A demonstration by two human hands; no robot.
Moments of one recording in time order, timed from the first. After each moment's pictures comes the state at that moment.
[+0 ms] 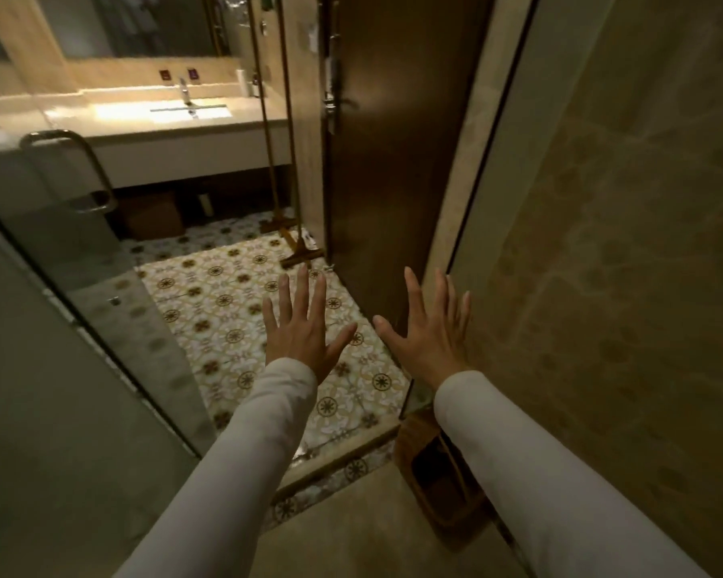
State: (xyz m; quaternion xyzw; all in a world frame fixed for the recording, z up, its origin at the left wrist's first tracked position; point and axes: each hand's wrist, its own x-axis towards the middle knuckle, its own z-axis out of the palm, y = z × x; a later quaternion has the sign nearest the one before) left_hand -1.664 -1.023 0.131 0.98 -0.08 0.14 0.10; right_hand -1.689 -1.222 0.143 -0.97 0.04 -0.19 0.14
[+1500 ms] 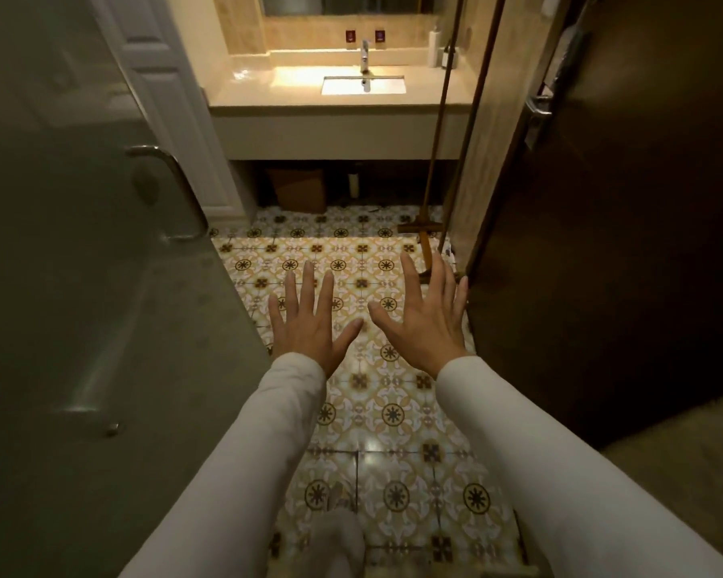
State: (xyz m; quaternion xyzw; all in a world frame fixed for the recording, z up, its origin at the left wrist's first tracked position) left_hand -1.245 -0.891 0.088 0.98 0.16 0.11 0.05; right_hand -1.174 -1.064 0.108 -0.95 -0.20 -0.09 0.22
